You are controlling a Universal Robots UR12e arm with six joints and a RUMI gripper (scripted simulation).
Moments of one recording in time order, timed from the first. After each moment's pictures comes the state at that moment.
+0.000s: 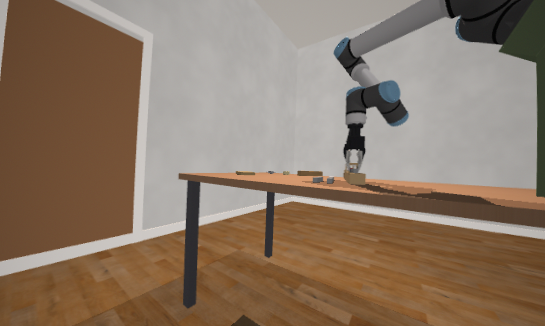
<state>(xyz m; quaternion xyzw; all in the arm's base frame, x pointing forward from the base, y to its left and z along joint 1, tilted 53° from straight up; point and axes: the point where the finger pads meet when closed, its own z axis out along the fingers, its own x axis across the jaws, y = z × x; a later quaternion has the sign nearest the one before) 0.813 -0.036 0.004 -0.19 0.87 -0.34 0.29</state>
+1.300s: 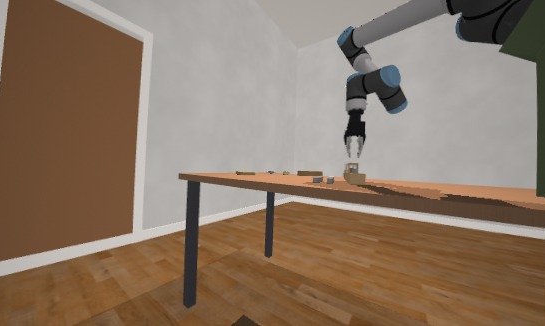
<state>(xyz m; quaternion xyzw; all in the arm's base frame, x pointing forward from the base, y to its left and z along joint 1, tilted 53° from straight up) 0.770 -0.004 0.044 -0.19 0.87 -0.34 0.29</state>
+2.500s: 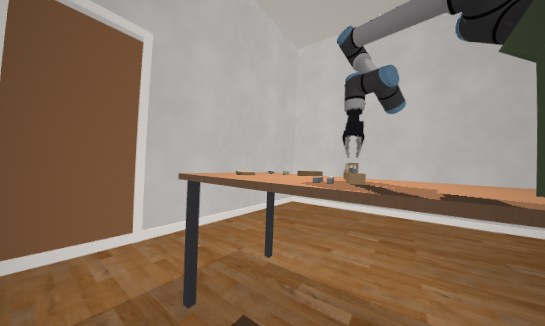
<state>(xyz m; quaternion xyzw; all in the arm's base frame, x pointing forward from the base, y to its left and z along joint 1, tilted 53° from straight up) 0.775 0.003 0.043 -0.18 0.88 -0.34 0.29</state>
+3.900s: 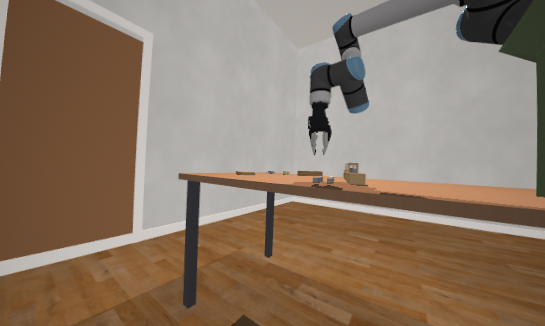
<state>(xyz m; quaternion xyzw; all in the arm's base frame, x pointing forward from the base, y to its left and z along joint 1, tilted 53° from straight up) 0.876 0.163 0.024 -0.11 0.89 -0.31 0.32</state>
